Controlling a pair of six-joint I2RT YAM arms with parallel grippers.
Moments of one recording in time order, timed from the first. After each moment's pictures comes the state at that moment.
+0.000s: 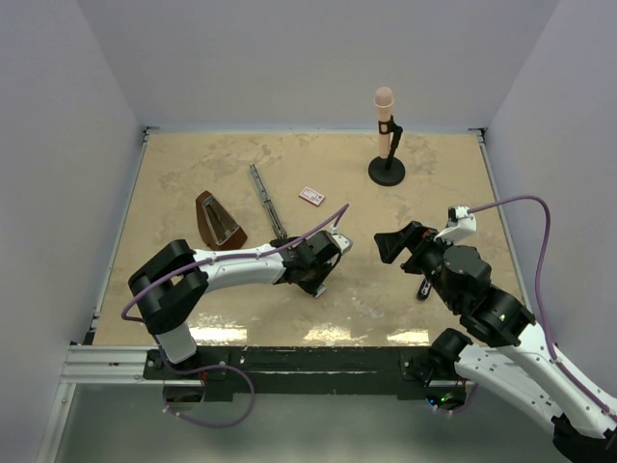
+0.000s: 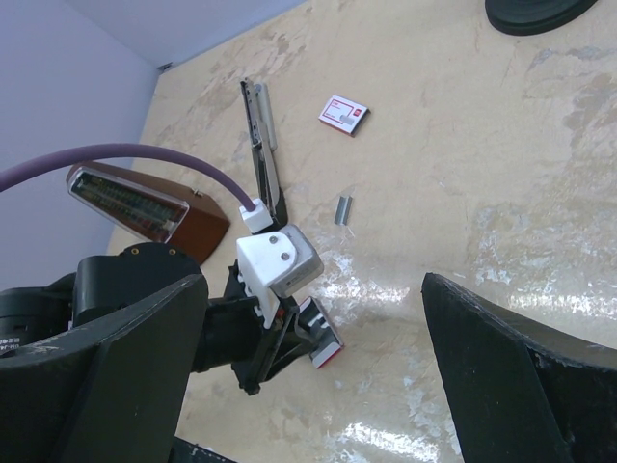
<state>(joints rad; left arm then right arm) -1.00 1.72 1.05 -0.41 -0.10 -0.26 0.75 0.53 0.73 -0.47 0.41 0.74</state>
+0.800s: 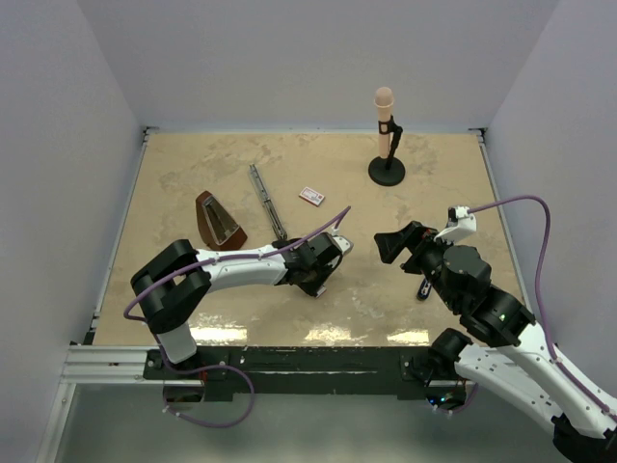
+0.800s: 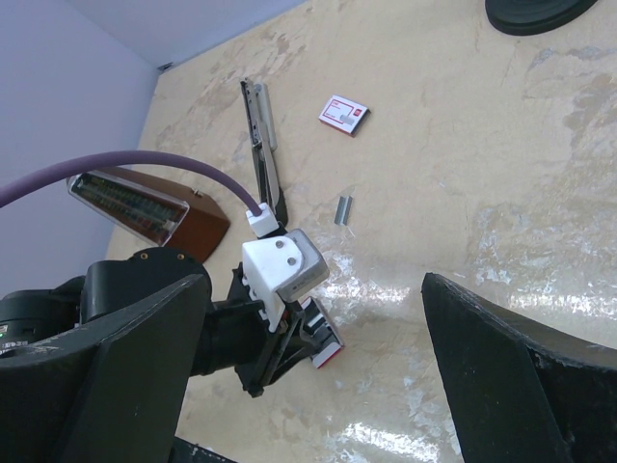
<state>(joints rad) -1.01 1.73 1.05 -0.41 -0.11 -0.26 0.75 0.53 0.73 -0.47 0.41 0.74</state>
